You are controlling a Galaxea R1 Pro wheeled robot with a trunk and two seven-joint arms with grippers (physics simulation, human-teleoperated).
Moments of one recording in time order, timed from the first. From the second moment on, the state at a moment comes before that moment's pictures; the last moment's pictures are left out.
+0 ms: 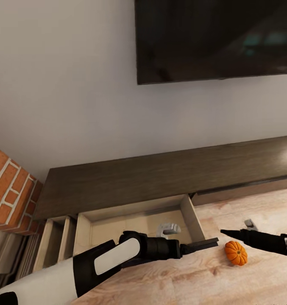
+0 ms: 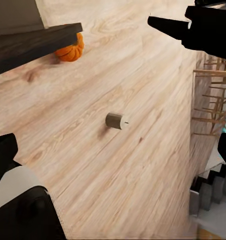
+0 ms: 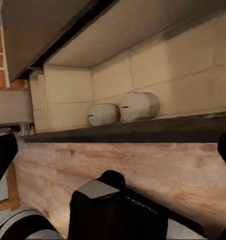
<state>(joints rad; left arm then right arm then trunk) -0.76 0.04 -1.19 -1.25 1.61 0.45 0.29 -0.58 -0.54 -0.15 -0.65 -0.16 0.65 1.30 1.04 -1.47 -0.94</state>
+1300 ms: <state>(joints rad) -0.75 -0.11 -1.50 -0.76 1.61 0.37 0.30 -0.54 -0.49 -0.14 -0.32 -0.07 0.23 0.57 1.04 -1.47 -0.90</state>
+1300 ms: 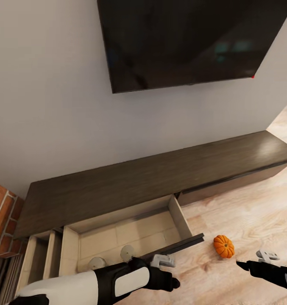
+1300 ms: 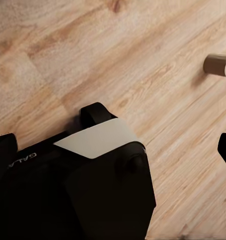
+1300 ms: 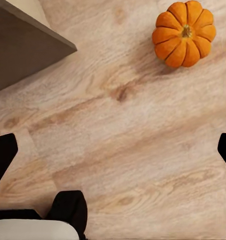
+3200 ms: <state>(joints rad) -0.57 -0.11 -1.58 -0.45 1.61 0.08 0.29 -0.53 -0.29 -0.14 -0.01 0.04 -0.10 0.13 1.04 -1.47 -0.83</state>
